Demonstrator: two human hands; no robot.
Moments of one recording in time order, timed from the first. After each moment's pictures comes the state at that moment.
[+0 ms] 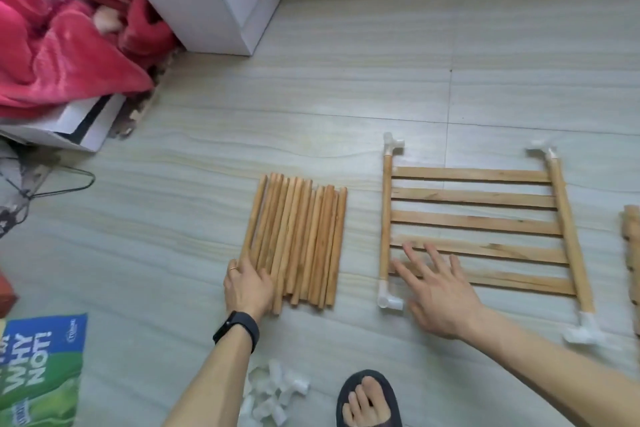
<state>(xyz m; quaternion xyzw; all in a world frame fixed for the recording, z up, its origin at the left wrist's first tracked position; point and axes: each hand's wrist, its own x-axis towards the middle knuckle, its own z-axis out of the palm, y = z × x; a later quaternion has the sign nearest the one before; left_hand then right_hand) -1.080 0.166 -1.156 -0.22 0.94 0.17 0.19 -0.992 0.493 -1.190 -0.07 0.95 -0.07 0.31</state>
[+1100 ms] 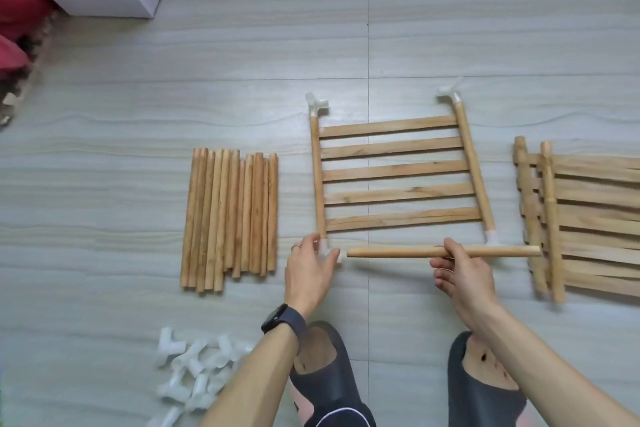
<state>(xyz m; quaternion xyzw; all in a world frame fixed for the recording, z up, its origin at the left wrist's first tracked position) -0.996 0.321 -1.172 0.00 0.91 0.32 0.28 -0.887 0.549 -1.155 0.58 0.45 -0.68 0.00</state>
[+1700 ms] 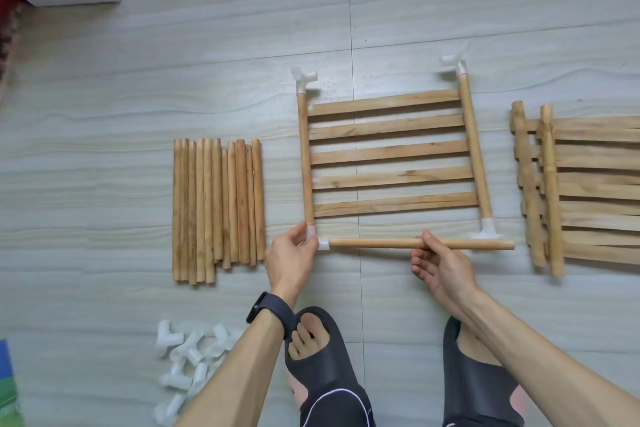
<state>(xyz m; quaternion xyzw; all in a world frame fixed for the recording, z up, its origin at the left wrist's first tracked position) -0.998 0.326 -1.170 -0.12 0.90 0.34 0.26 -0.867 0.547 -1.201 0.54 0.34 -0.77 0.03</state>
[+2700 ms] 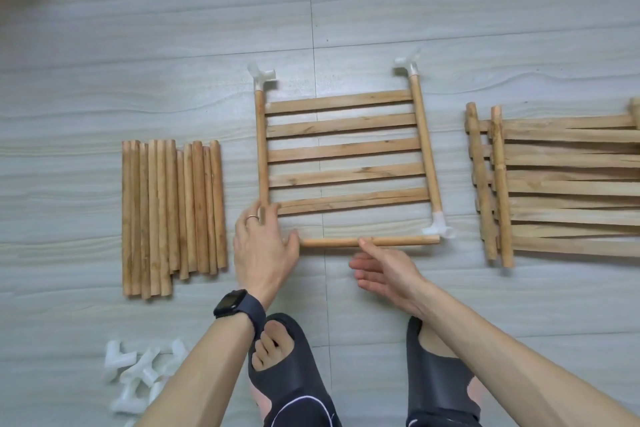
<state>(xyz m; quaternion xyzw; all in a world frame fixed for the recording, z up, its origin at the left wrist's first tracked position) -1.007 0.348 -1.165 0.13 0.96 0.14 0.20 -0.879 0.535 -1.180 0.52 0.39 -0.74 0.21</state>
